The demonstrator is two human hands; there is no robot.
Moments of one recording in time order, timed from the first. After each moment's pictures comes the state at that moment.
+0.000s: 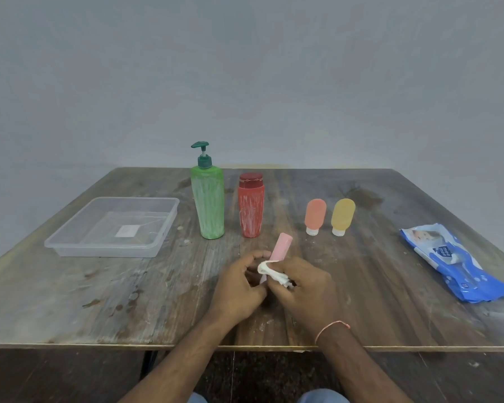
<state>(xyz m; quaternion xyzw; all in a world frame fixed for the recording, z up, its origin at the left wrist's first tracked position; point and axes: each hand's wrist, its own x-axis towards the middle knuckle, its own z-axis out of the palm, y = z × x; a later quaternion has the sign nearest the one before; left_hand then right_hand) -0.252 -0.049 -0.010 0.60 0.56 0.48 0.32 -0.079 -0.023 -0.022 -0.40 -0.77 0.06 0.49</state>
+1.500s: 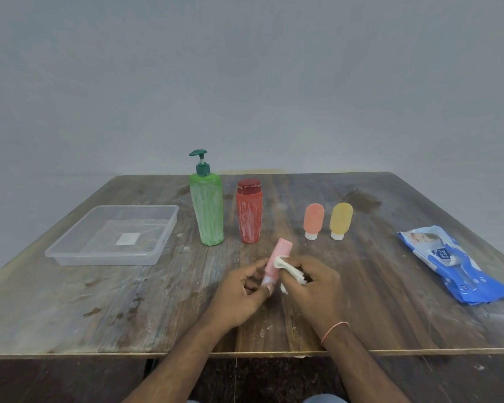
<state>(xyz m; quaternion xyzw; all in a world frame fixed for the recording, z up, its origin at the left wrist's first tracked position) -0.260 -0.045 -0.016 0.62 0.51 0.46 0.37 -0.072 -0.021 -0.013 -0.46 -0.68 0.19 0.54</state>
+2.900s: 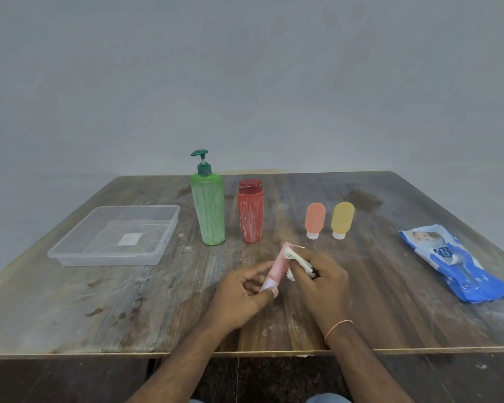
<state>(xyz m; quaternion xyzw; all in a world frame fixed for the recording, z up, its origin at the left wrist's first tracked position) -0.263 -0.052 -0.014 0.61 0.53 0.47 0.35 -0.072 -0.018 -0.009 -0.44 -0.65 0.17 0.59</state>
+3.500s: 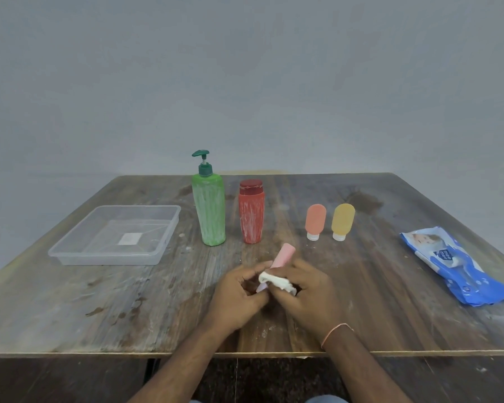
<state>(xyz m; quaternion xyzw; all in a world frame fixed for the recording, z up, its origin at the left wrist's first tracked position) -0.260 -0.054 -0.012 0.61 0.52 0.50 0.32 -0.078 -0.024 -0.012 -0.36 -0.77 0.16 0.49</state>
